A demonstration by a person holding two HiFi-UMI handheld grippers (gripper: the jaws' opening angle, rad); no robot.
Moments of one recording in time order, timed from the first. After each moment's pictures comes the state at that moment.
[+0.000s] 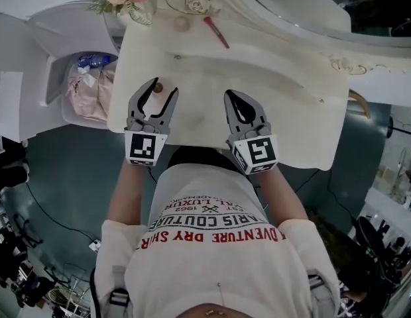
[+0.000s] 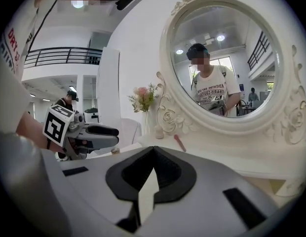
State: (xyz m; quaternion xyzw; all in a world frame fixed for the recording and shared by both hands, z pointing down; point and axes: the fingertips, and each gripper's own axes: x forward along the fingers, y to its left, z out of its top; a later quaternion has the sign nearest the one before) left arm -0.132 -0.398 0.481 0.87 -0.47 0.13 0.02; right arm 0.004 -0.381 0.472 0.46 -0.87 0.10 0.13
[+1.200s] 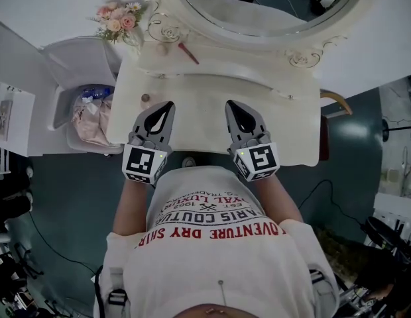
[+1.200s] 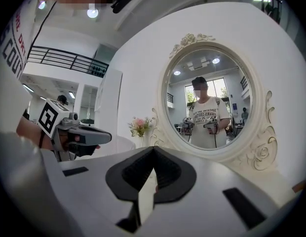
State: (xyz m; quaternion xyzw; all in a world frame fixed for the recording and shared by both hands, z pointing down) left arm -0.057 -0.303 0.357 0.90 -0.43 0.07 0.01; right arm 0.080 -0.298 0.354 0.51 -0.86 0.02 0.05
